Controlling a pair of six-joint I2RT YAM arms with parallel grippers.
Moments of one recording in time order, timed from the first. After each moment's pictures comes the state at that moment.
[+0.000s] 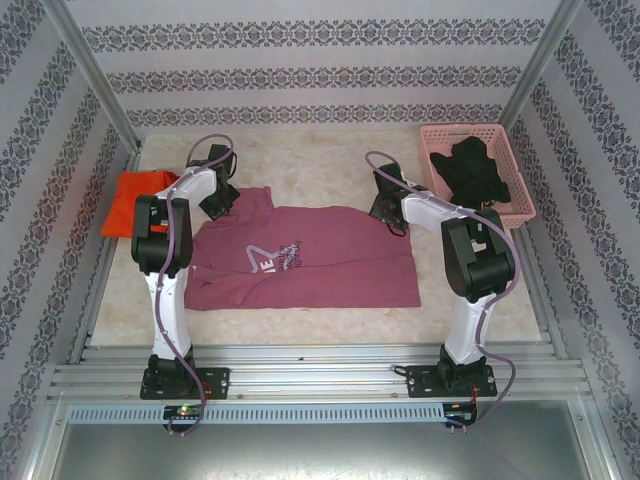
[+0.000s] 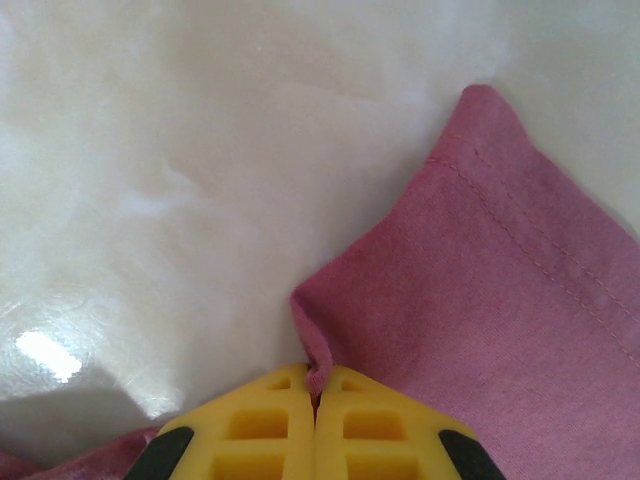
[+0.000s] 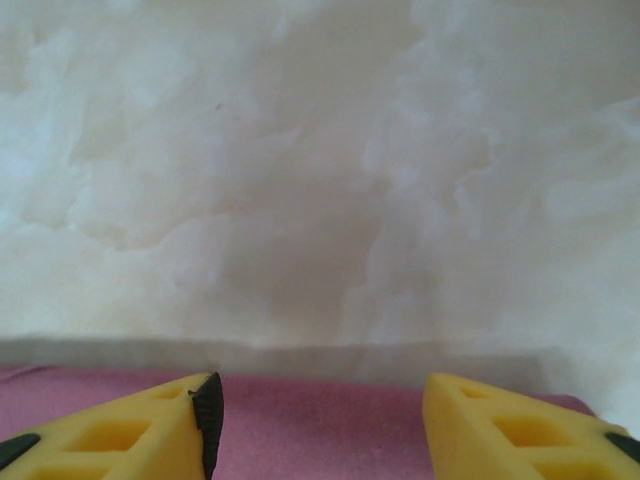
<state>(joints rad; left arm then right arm) -0.05 2.20 1.68 -0.77 -0.17 -0.92 0.29 1.93 1.27 -0.43 0.18 0.69</state>
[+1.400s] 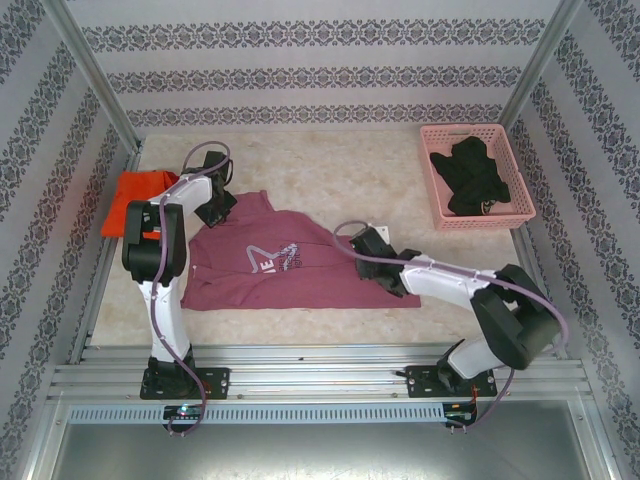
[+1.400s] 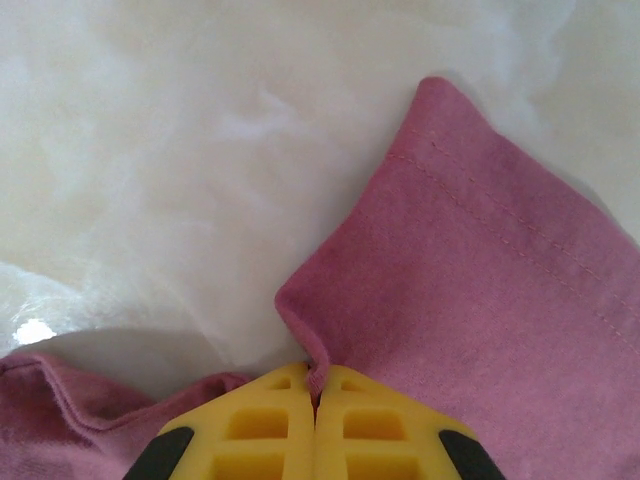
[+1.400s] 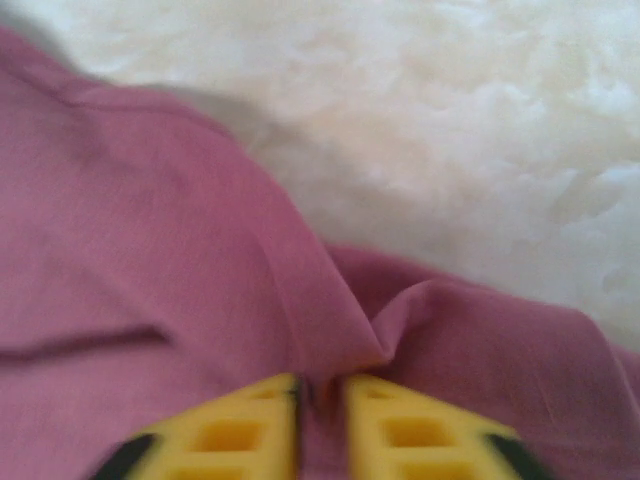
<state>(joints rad) -0.05 2.09 1.52 -0.73 -0.16 -0.92 0.68 1.46 0.71 -0.28 0.34 0.54</state>
